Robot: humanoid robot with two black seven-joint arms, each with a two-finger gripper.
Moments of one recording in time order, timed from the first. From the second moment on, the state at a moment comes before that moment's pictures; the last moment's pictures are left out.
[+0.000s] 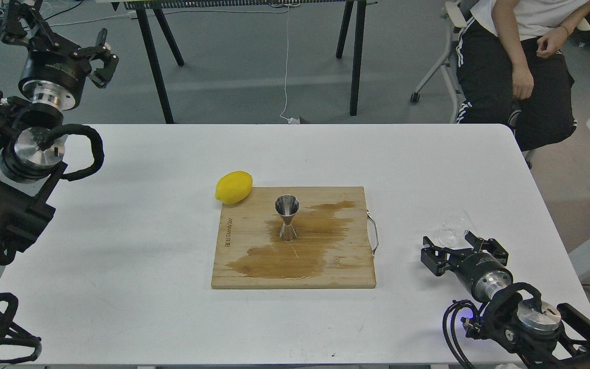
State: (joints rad) left arm -0.85 0.31 -0.93 -0.71 -0.07 -0.19 -0.28; right arm -0.01 -0.28 1.14 1.15 0.66 -0.02 0.07
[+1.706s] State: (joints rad) left arm -0.86 0.36 -0.92 -0.71 -0.07 -0.17 -0.29; right arm 0.30 -0.15 0.88 1.34 0.07 -0.12 0.06
